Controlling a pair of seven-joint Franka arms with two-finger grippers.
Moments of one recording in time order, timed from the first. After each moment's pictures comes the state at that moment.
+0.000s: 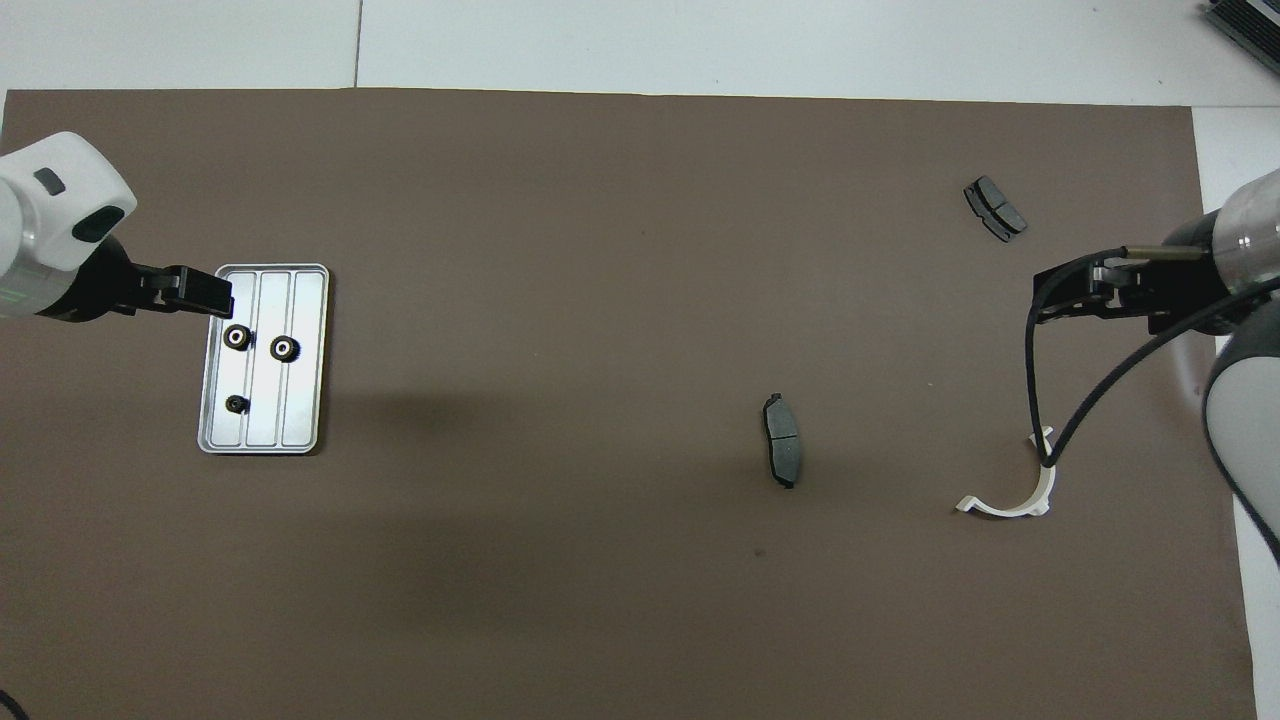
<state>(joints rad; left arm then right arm) -0.08 0.09 0.06 -1.94 -0.03 2.11 0.08 0.06 0.02 0.02 -1.57 -0.02 1.59 0.19</state>
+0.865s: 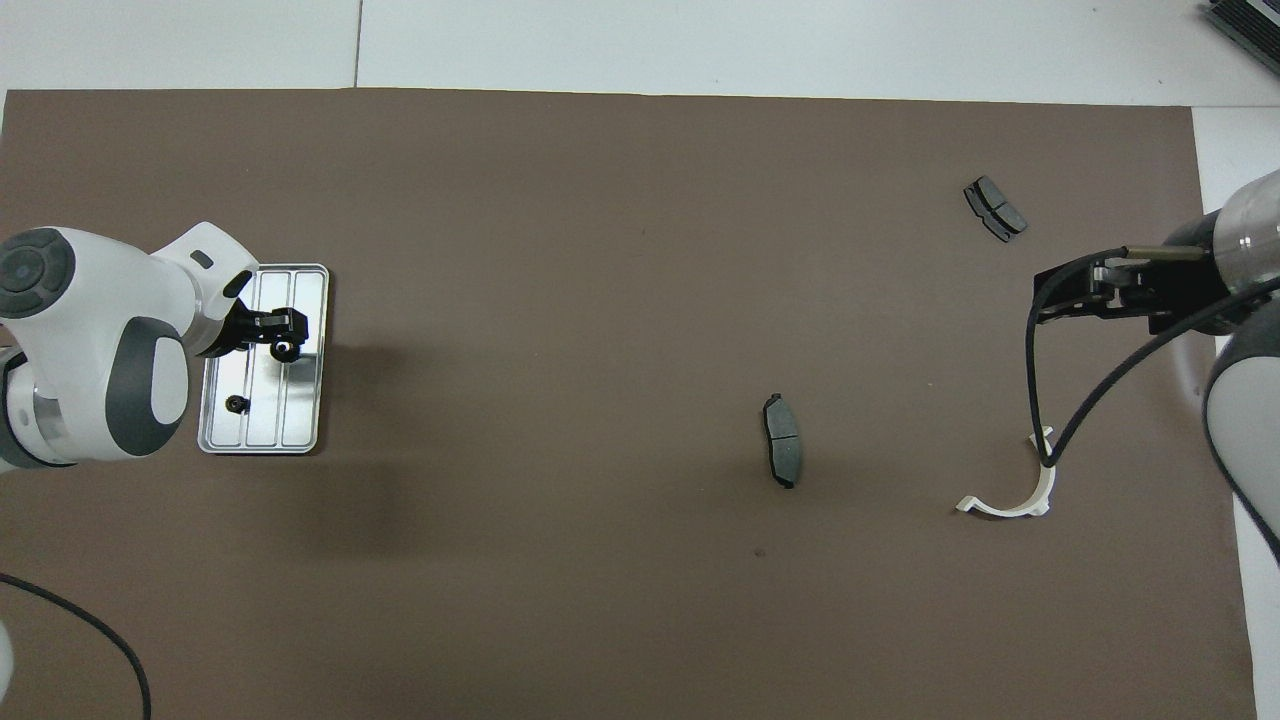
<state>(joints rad) -0.07 0.24 0.05 -2.07 -0.03 2.38 -0.04 0.06 0.02 0.02 -1.57 -0.02 1.59 0.19</state>
